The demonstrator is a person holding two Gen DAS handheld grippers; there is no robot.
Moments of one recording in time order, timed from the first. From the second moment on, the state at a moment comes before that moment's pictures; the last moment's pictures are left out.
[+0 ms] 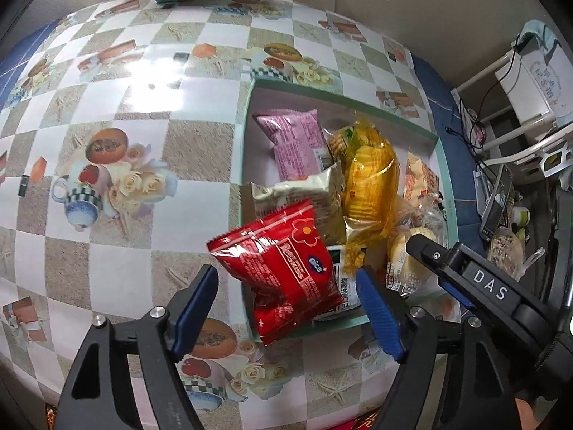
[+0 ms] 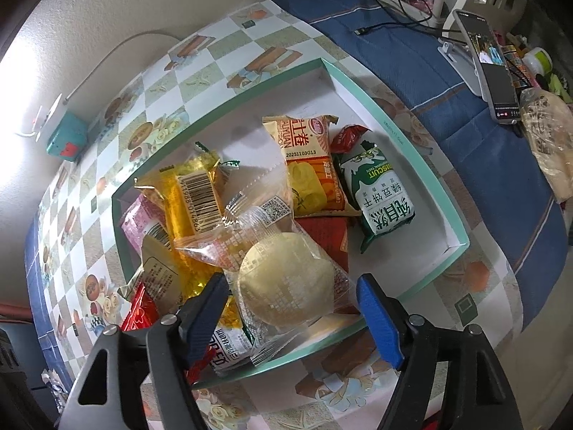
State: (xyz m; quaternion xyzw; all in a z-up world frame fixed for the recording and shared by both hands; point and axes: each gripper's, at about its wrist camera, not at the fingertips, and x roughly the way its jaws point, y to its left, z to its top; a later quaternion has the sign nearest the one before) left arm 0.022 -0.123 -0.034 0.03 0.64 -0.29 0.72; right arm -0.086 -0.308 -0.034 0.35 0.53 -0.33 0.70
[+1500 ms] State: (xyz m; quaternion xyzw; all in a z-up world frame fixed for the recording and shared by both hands) left arm -0.003 0.007 0.001 0.05 0.52 -0.15 0.84; right arm -0.115 -0.209 0.008 0.22 0.49 -0.27 0.80
